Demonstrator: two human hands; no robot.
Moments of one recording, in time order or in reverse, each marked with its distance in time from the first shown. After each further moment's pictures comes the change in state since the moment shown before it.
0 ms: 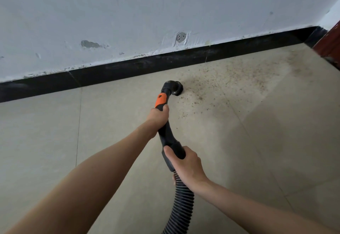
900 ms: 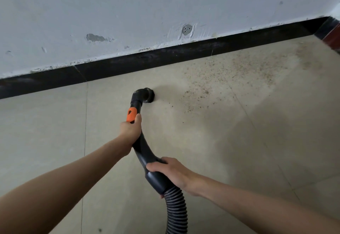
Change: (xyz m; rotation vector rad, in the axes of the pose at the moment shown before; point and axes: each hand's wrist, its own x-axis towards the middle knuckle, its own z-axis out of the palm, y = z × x) left_hand -0.004 -0.081 -0.062 -0.206 0.192 -0.151; right_hand -0.014 -0.009 0.030 0.017 -0.600 0.162
